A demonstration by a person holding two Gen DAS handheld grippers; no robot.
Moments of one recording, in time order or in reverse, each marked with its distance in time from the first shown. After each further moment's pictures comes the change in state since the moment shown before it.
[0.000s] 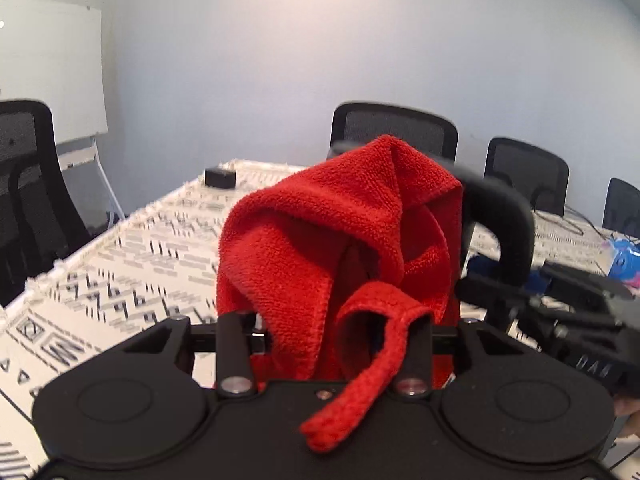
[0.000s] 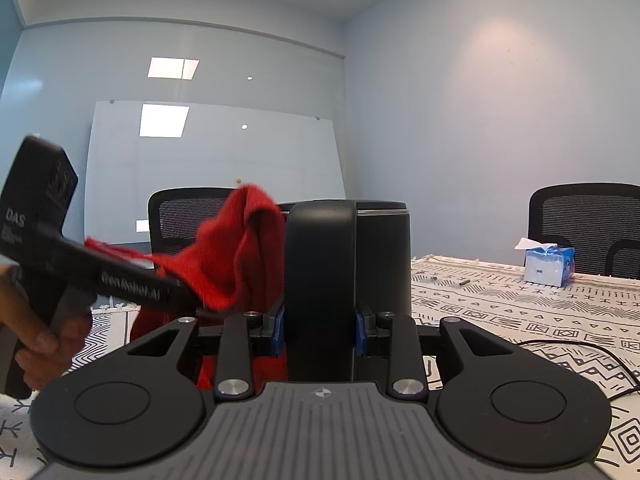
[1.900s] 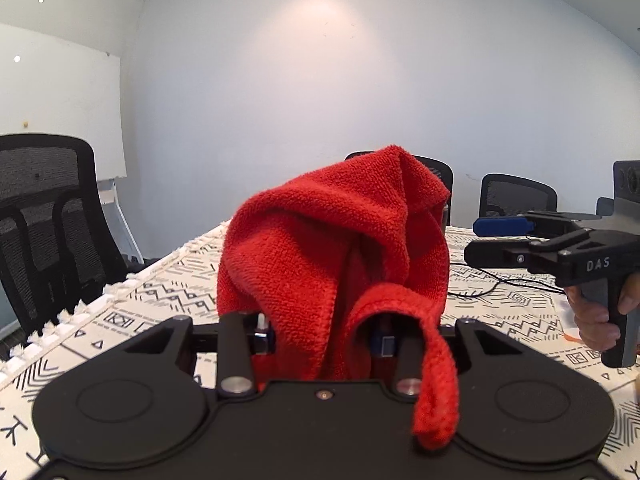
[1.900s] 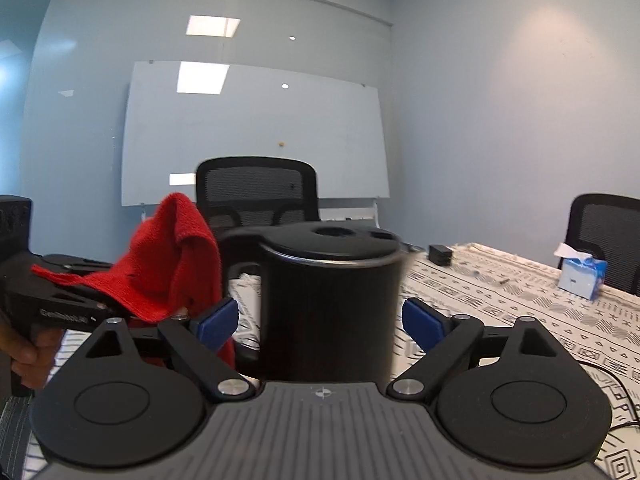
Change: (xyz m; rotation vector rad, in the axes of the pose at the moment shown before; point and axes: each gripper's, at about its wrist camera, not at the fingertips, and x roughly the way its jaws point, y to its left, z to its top) left arm -0.141 0.001 -0.040 0.029 -0.163 0.040; right arm -0.007 0.035 0.048 -0.063 0.149 0.090
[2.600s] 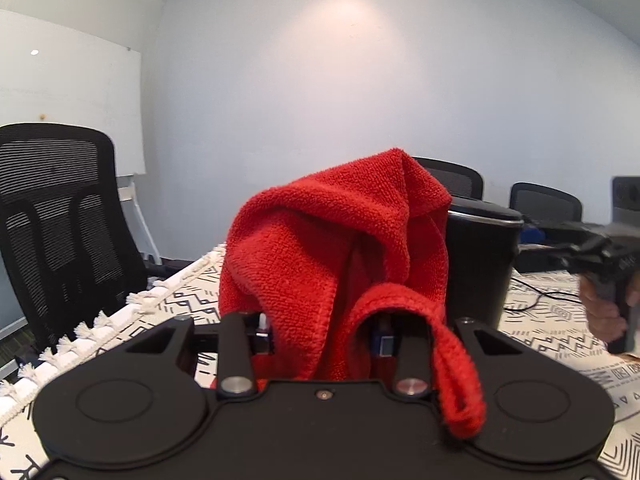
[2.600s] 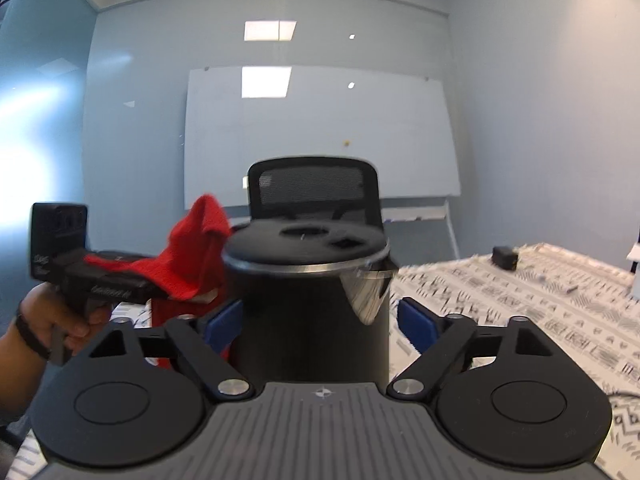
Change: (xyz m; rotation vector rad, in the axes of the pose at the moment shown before) left arm 0.003 0.030 -0.003 -0.013 -0.007 -0.009; right arm 0.034 -0.035 0.019 -0.029 -0.031 0.284
